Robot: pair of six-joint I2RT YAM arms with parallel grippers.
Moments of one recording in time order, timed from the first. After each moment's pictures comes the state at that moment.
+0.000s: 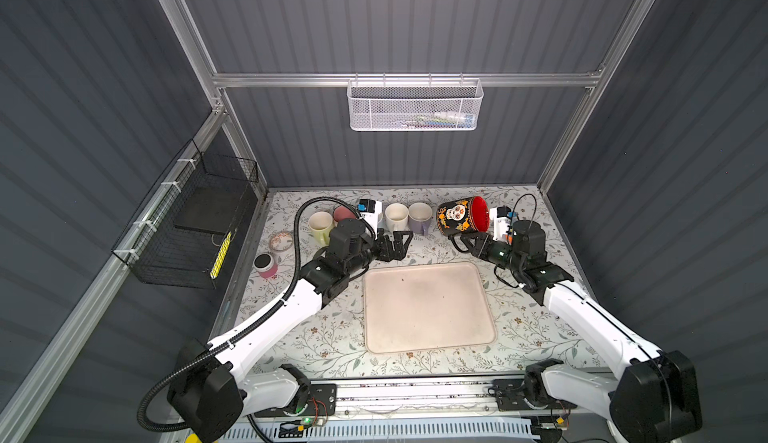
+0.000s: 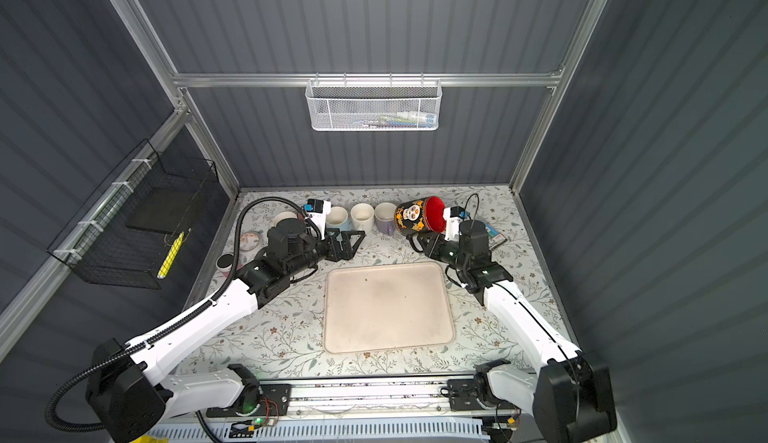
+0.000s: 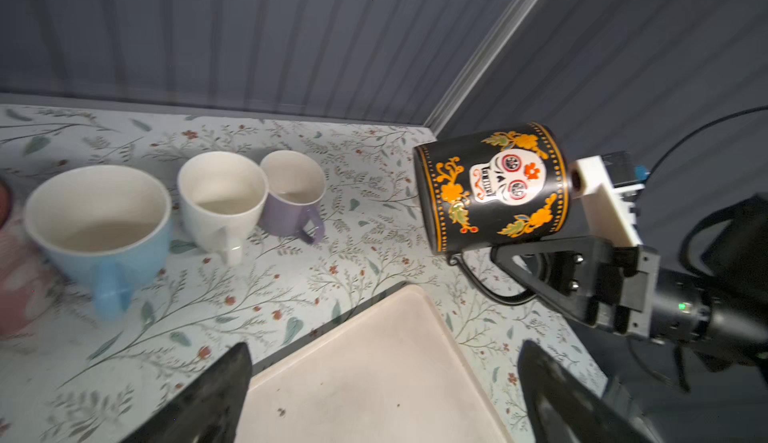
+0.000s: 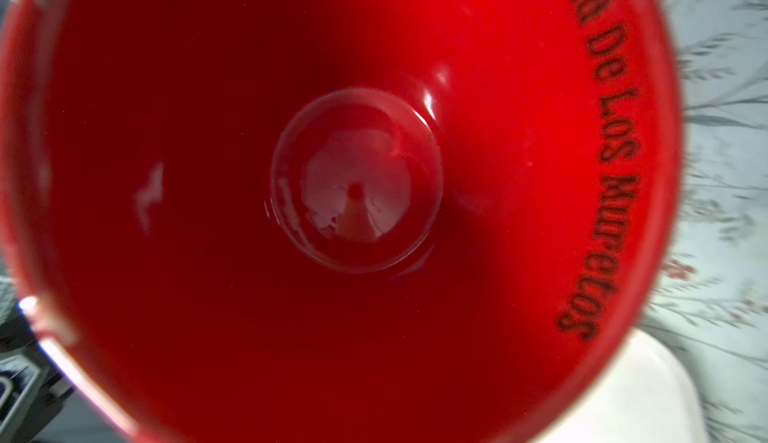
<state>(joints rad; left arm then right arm) -0.66 1.23 0.97 -0.10 0.07 -0.46 0.26 1.17 0.79 -0.08 -0.36 0.62</state>
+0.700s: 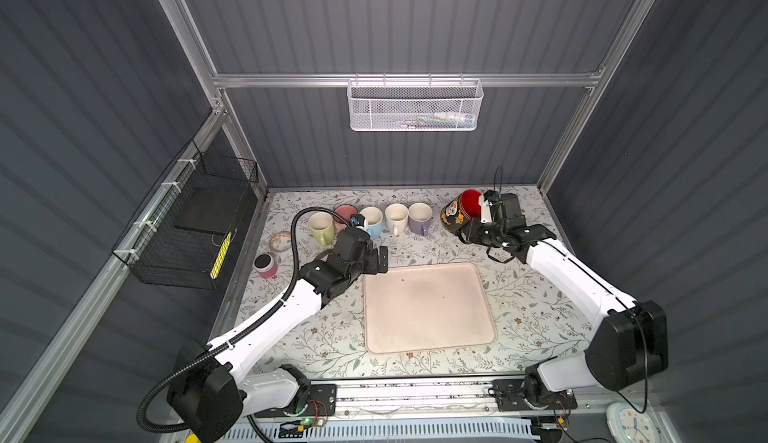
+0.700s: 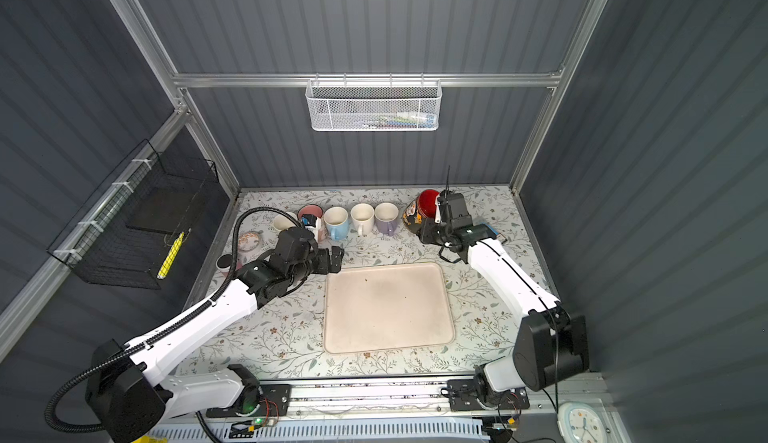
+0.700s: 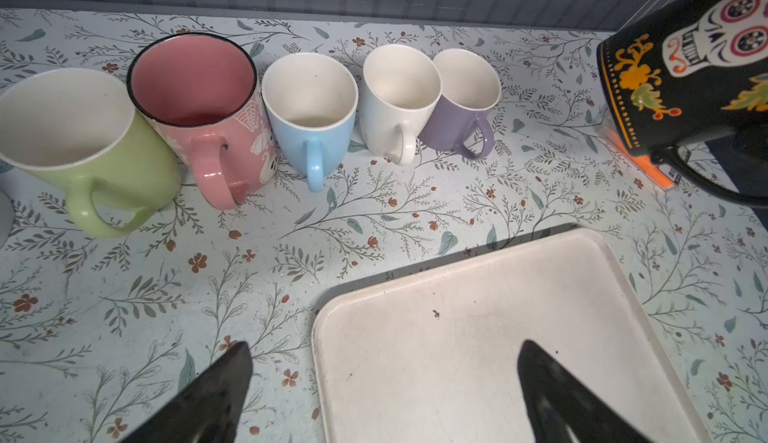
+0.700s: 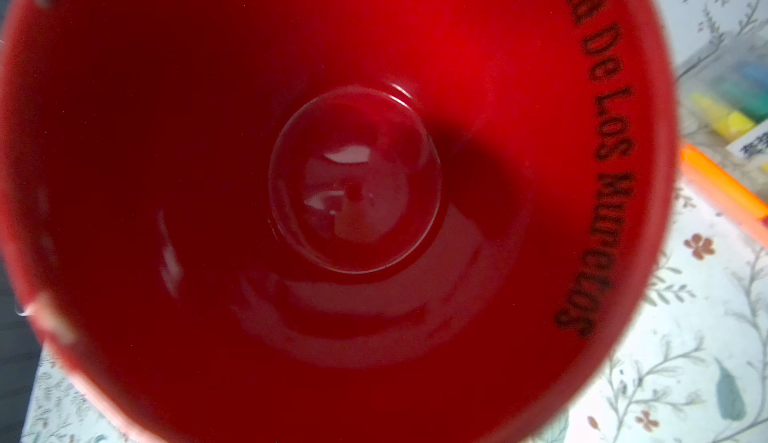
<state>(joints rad) -0.66 1.23 0.97 -0.42 -0.20 -0.39 0.31 1.48 1.21 -0.51 -0.06 0.43</state>
